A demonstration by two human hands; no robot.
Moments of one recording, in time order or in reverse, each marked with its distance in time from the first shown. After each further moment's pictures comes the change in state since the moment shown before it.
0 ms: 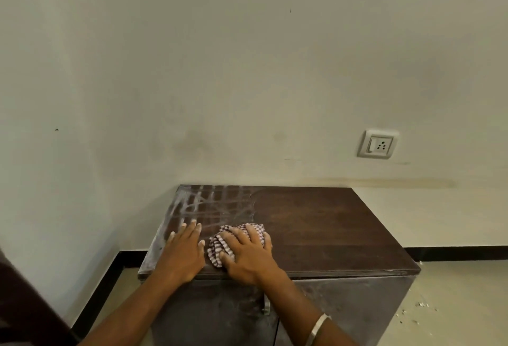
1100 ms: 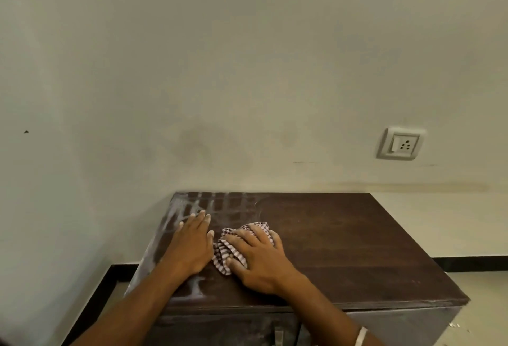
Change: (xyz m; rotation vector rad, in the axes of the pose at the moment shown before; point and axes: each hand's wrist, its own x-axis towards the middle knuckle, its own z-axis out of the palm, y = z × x) left_hand 0.077 0.006 0.000 0.026 0.021 0.058; right_hand 0.049 0.036 -0.004 -0.041 0.063 -0.098
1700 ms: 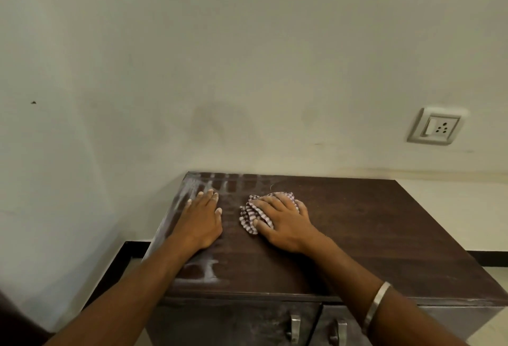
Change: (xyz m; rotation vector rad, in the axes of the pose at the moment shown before) left_hand 0.019 -0.017 0.009 -0.018 -0.011 -0.033; right_hand 0.037 0.039 -0.007 -0.028 0.006 0.045
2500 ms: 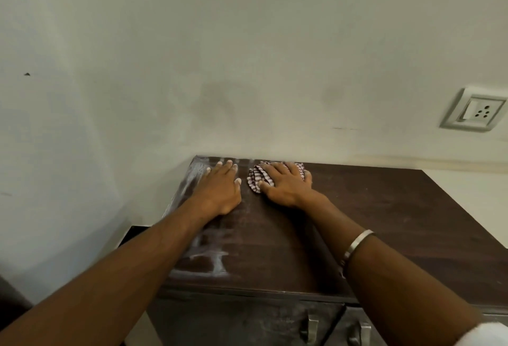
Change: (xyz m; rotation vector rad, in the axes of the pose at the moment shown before) left_hand 0.042 0.011 -0.010 0.052 -0.022 0.054; right_hand 0.079 -0.002 -0.003 0.012 -0.084 0.150
